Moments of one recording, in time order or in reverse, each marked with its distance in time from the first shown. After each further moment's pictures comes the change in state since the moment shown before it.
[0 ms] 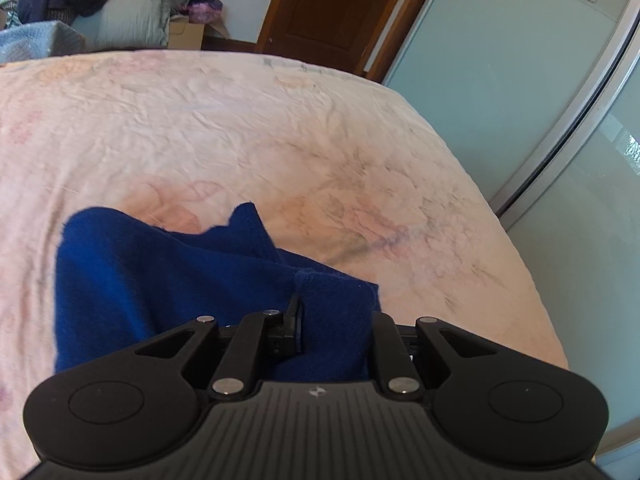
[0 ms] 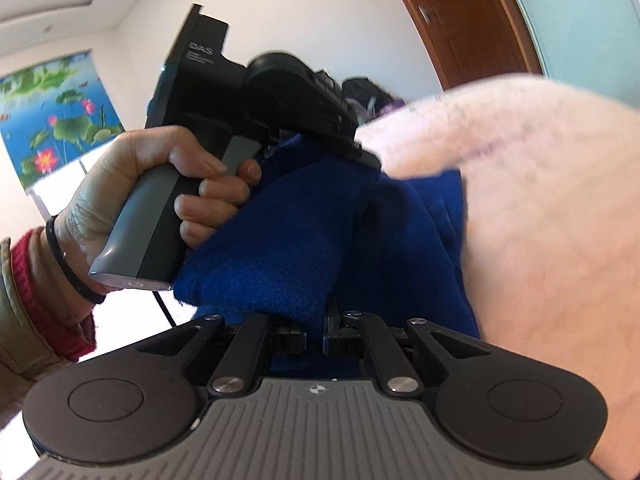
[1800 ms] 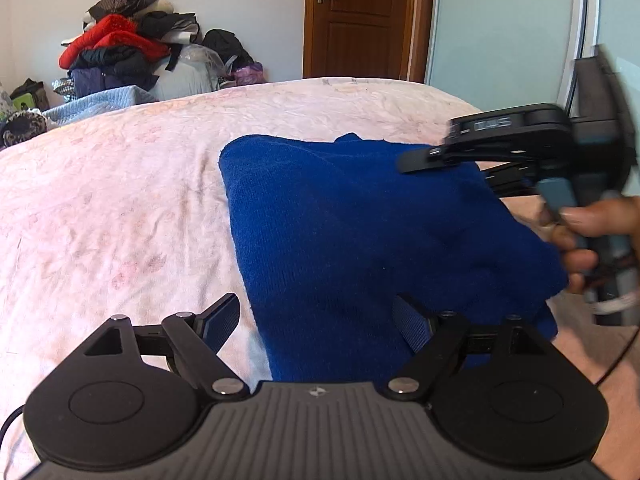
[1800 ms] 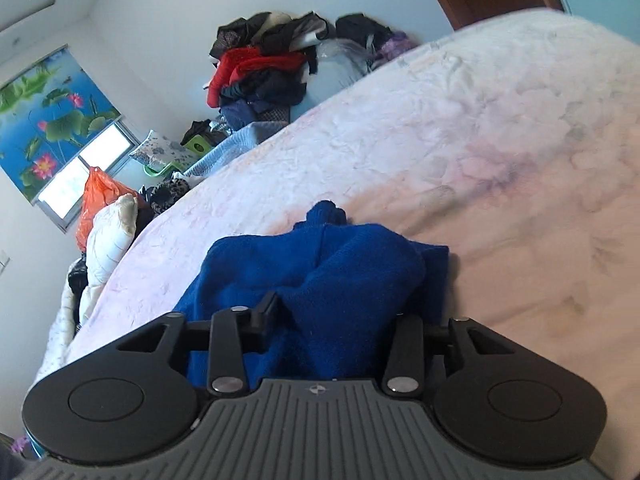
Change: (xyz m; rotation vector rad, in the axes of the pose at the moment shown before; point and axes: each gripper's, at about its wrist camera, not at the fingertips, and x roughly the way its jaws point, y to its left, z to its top) left arm -0.090 0.028 -0.147 0.206 -0.179 0.265; right arm 0.097 -0.077 0.117 0.052 0.161 0.049
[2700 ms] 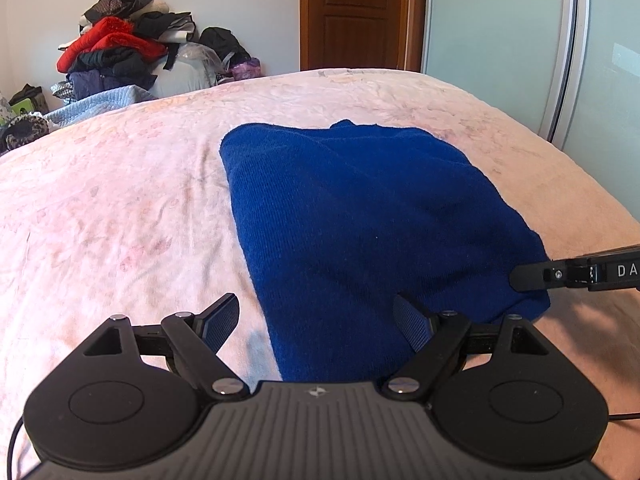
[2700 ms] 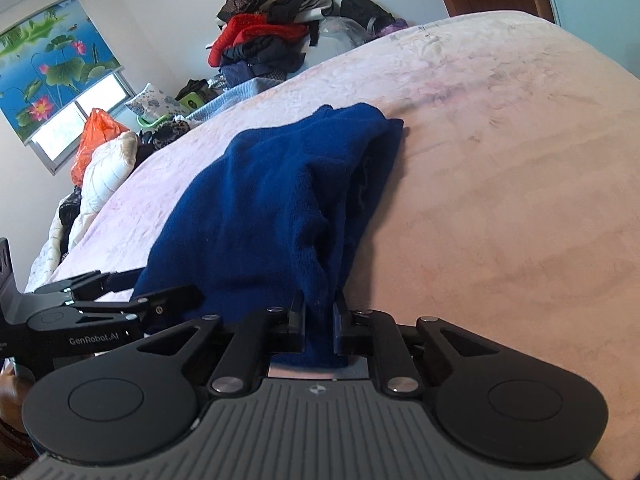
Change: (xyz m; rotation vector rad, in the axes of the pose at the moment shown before) left arm -0.015 -0.003 -0.011 0.030 0.011 0.011; right arm -0.091 0.015 -0.089 -0.079 0.119 -0.050
